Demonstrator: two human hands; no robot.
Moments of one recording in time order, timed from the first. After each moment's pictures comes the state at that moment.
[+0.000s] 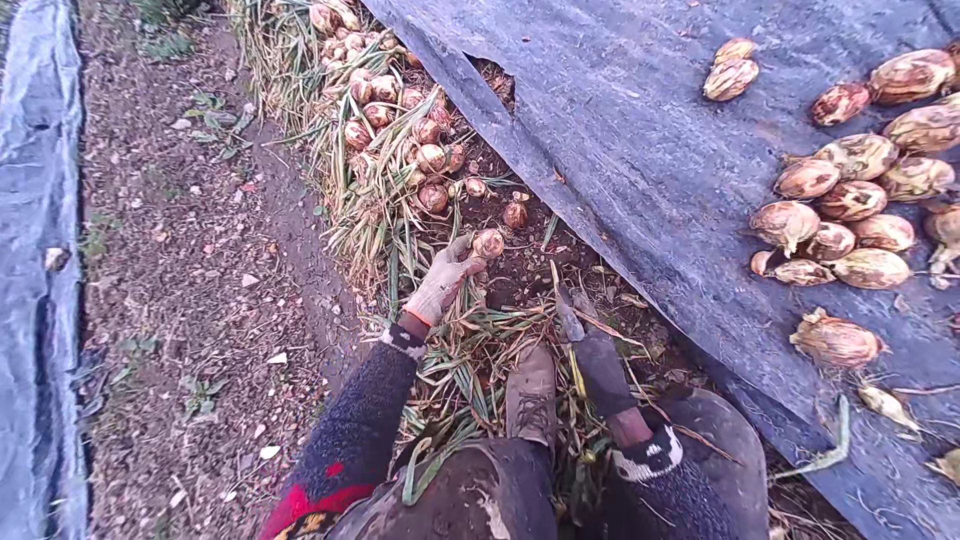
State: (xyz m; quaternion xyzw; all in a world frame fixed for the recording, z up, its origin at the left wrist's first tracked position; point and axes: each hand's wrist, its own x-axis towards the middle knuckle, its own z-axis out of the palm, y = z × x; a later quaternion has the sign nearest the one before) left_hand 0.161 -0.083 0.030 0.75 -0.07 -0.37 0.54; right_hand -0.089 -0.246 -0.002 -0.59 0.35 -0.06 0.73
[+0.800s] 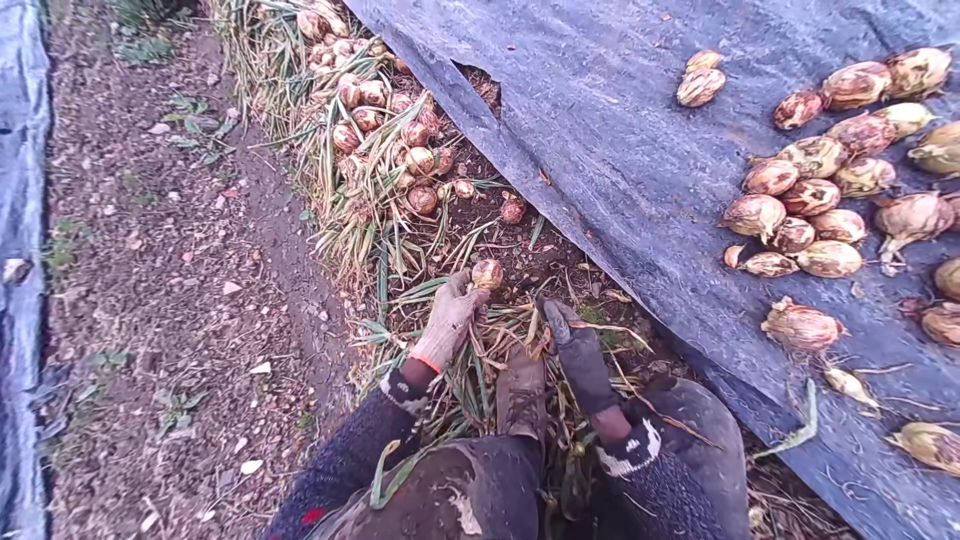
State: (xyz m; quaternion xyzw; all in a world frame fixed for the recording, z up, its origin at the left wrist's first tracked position) left_hand 0.073 -0.088 0.046 0.82 0.01 -0.31 0.48; right_hand -0.103 -0.237 0.012 -0.58 0.32 -0.08 0.75
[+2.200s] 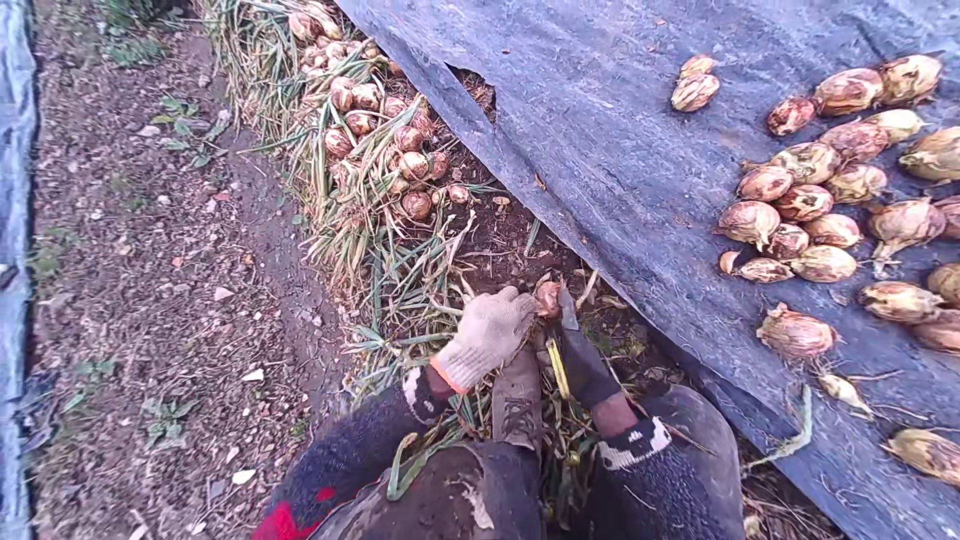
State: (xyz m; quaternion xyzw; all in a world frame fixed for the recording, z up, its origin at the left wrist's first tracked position) left_hand 0.045 -0.152 0.074 0.87 -0.44 -0.23 0.00; right_hand -0.094 -0.255 -0.010 -0.29 0.39 0.12 0.87
